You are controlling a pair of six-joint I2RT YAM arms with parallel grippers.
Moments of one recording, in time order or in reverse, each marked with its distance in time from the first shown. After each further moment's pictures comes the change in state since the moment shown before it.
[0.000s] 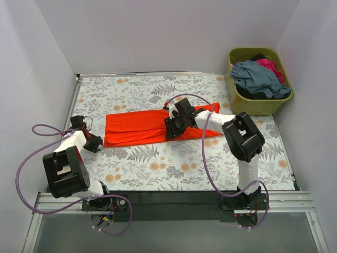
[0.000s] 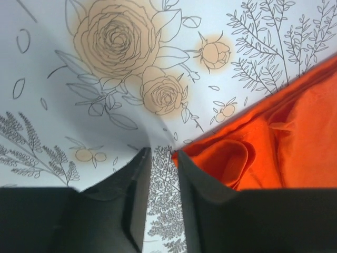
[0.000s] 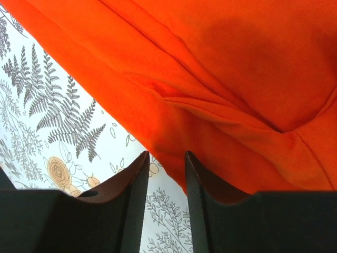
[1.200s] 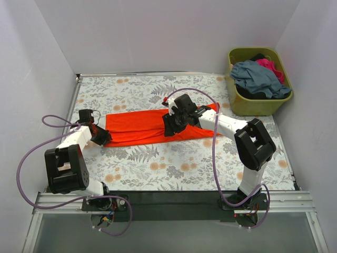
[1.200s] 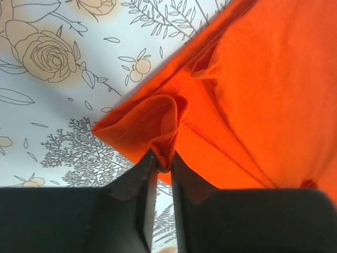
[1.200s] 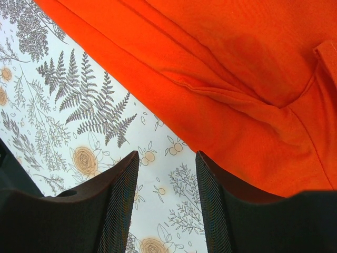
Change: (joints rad) left arm -0.129 0.019 0.066 -0.008 0.108 -0.028; right arm 0.048 -0.160 0.016 -0.100 0.099 -0.005
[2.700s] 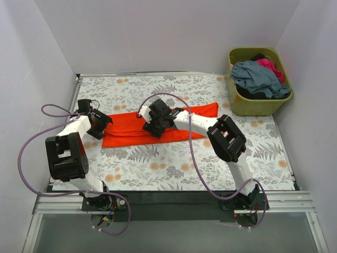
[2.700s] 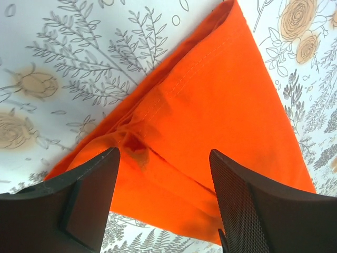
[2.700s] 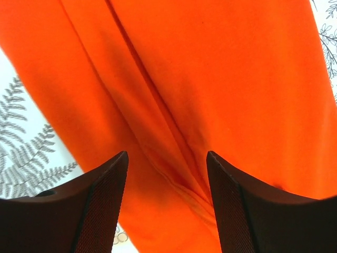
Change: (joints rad) left arm 0.000 0.164 0.187 0.044 -0.019 0.006; right arm 0.158 0.309 0.316 -0.021 0.218 -0.494
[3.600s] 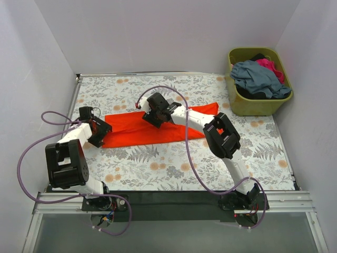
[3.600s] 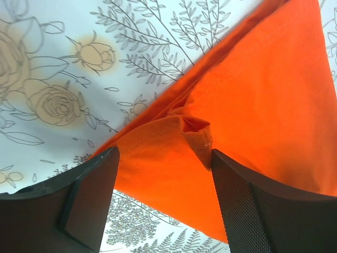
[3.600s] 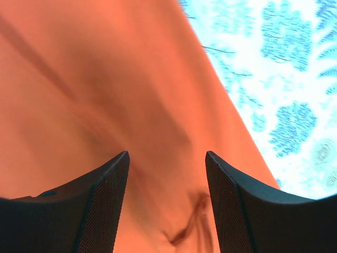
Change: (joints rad) left arm 0.000 -0.099 -0.145 0.023 -0.073 0.026; right arm -0.029 0.109 0.172 -0.008 0.216 -0.032
